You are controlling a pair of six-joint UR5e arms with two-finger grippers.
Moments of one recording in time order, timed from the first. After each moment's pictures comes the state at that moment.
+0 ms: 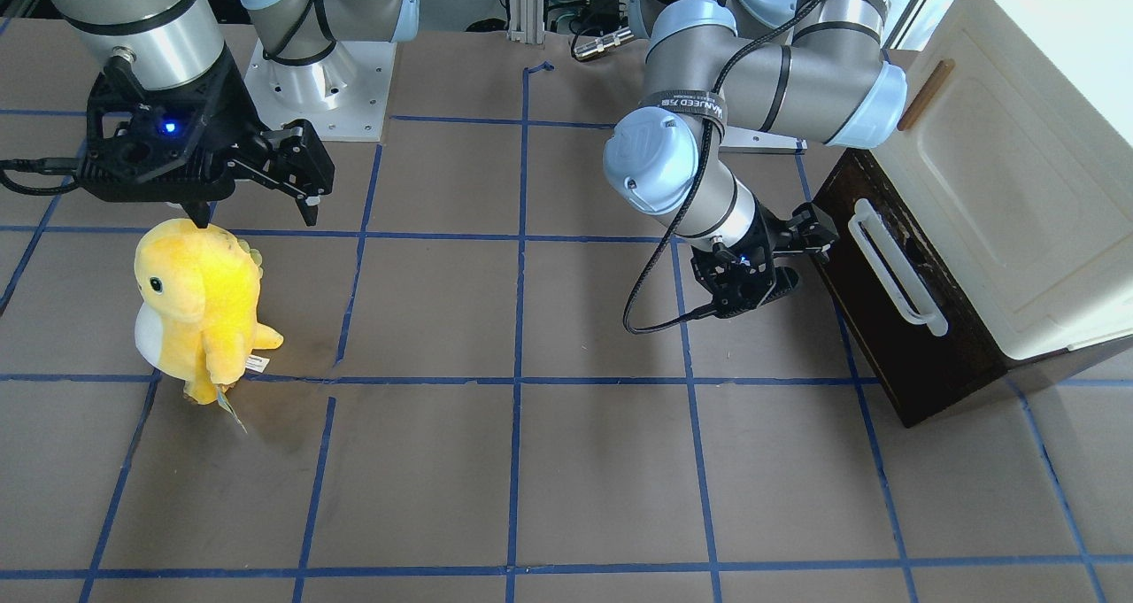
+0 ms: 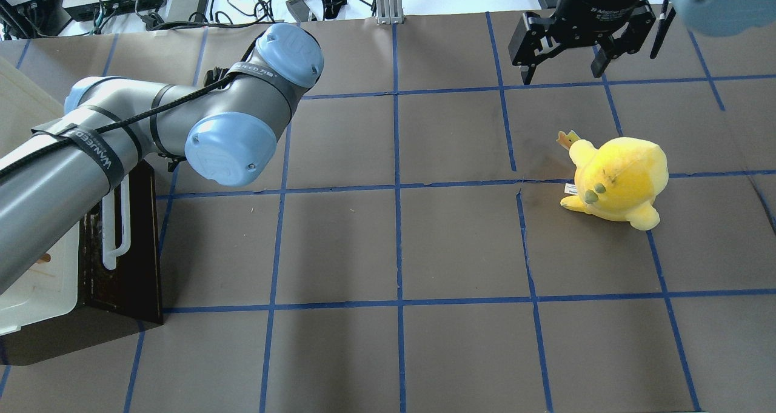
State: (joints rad) left arm -1.77 -1.81 -1.77 -1.43 2.28 -0.43; right arm 1.60 -1.48 1.44 -1.57 -1.58 -0.02
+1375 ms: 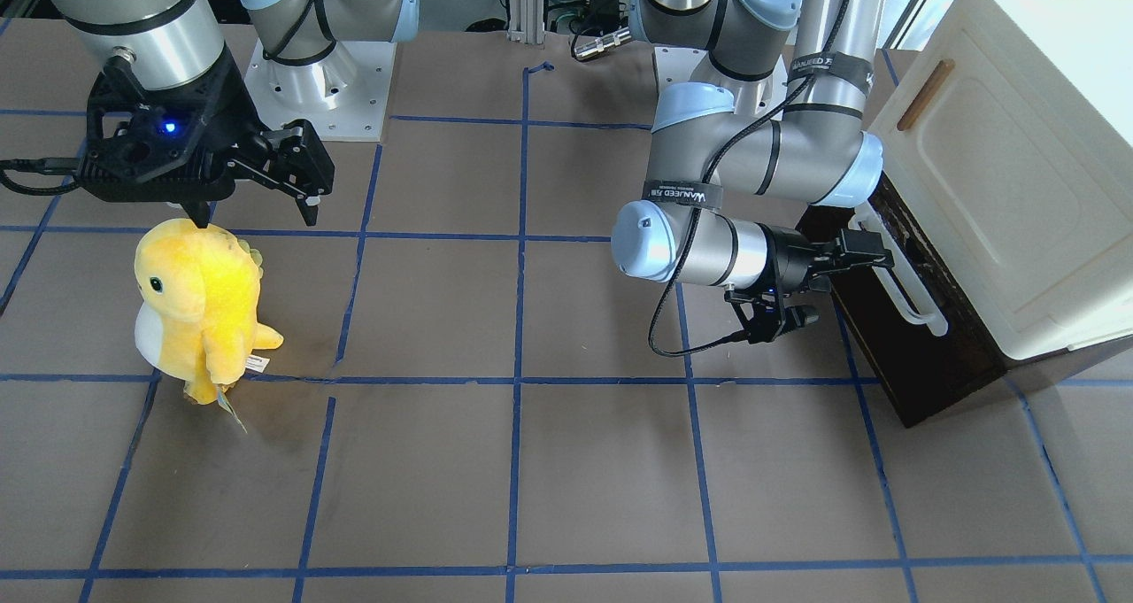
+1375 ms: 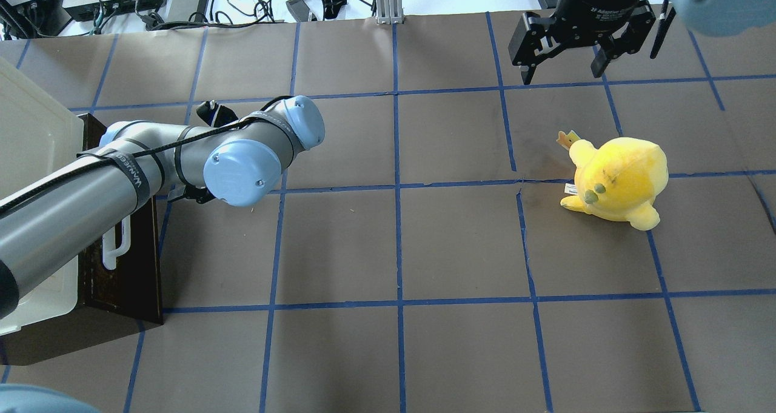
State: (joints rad) left arm -1.73 -1.92 -1.87 -1.55 2.72 -0.47; right arm 1.60 -1.48 1.44 -1.57 -1.58 -0.02
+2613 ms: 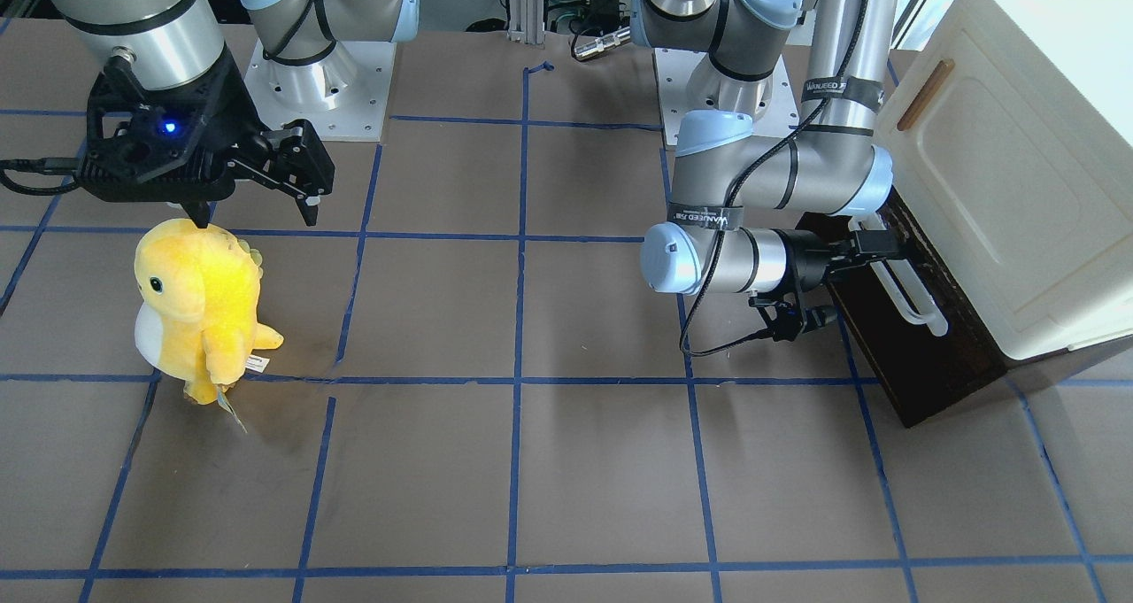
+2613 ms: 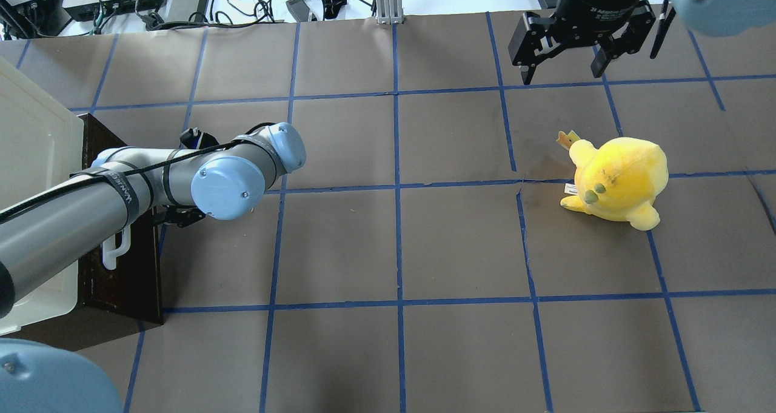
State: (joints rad) left arm -1.66 -1.94 -1.95 -1.56 2.76 -0.53; right arm 1.60 -1.48 1.44 -1.57 -1.58 -0.02
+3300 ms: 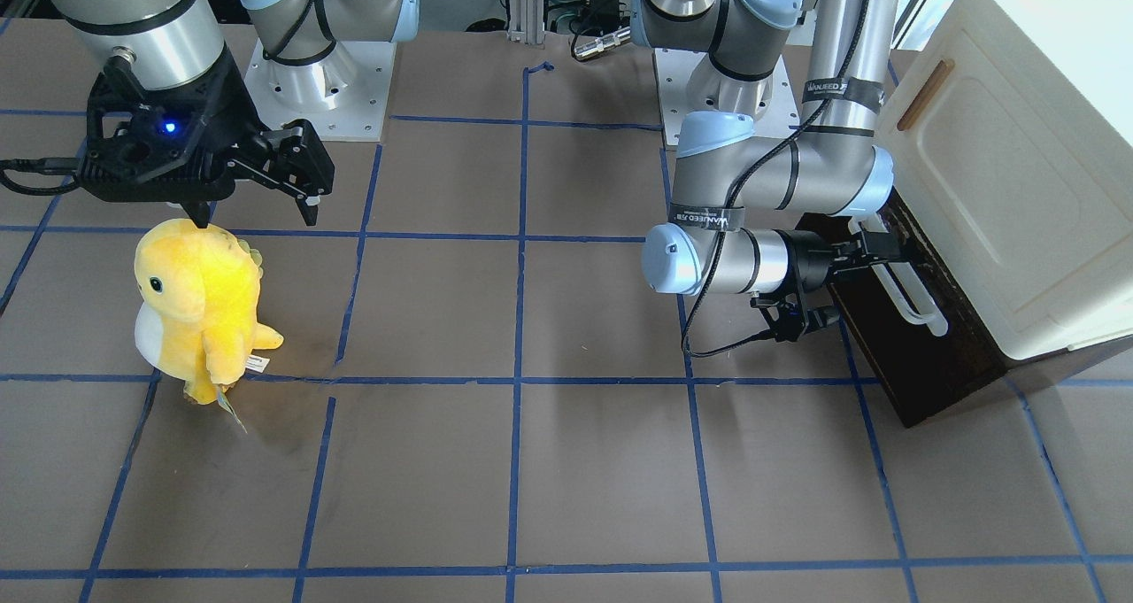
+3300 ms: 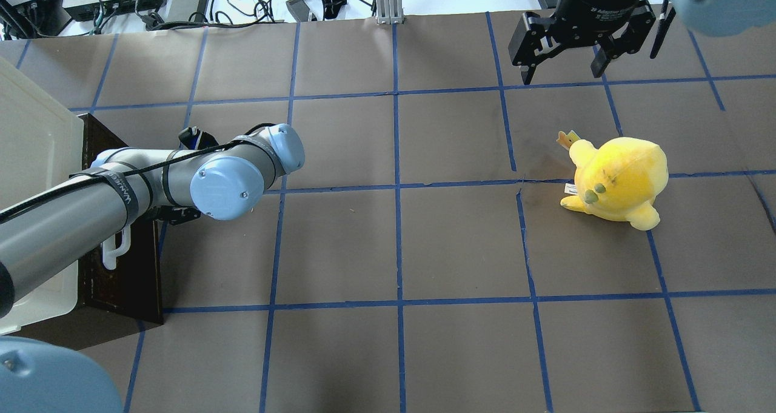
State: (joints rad) left arm -1.65 -1.94 -1.95 -1.56 2.79 -0.53; right arm 1.60 -1.48 1.44 -1.57 -1.58 -0.02
